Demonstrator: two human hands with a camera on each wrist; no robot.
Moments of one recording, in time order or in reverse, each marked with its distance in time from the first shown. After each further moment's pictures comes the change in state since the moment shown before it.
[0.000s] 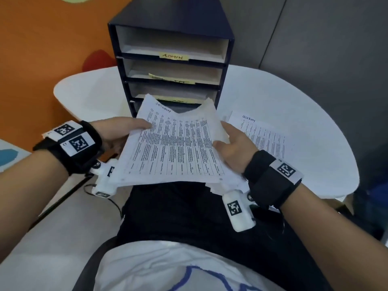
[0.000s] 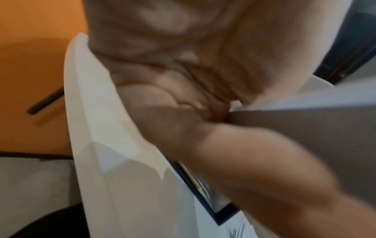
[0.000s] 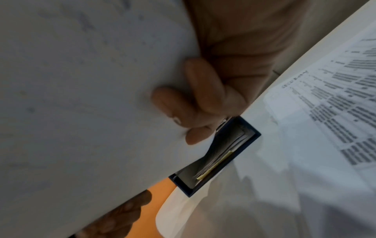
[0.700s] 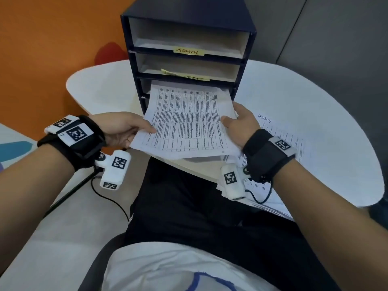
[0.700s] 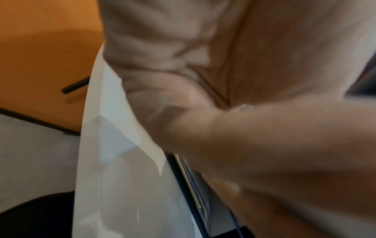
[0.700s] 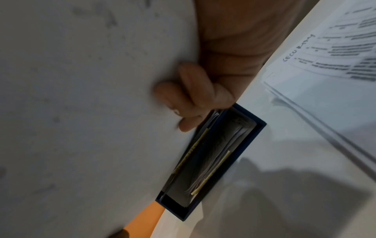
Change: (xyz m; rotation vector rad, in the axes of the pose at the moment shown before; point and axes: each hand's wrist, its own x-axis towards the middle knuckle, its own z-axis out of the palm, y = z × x) left_hand 0.016 -0.006 -0.029 -0.072 -0.263 -0.002; right_hand 0.067 -0.012 0.007 0.267 0.127 -0.009
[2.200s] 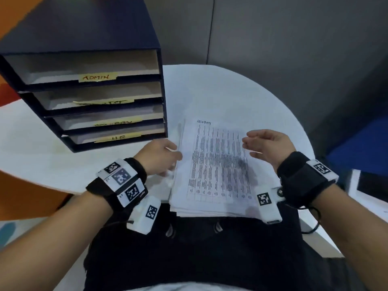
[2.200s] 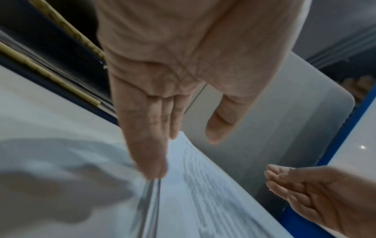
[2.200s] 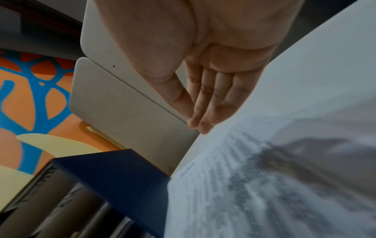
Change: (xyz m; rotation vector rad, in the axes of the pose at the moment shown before) left_hand 0.099 0.055 0.173 0.438 0.216 0.147; right_hand -0.058 0.066 -0.170 0.277 0.420 0.314
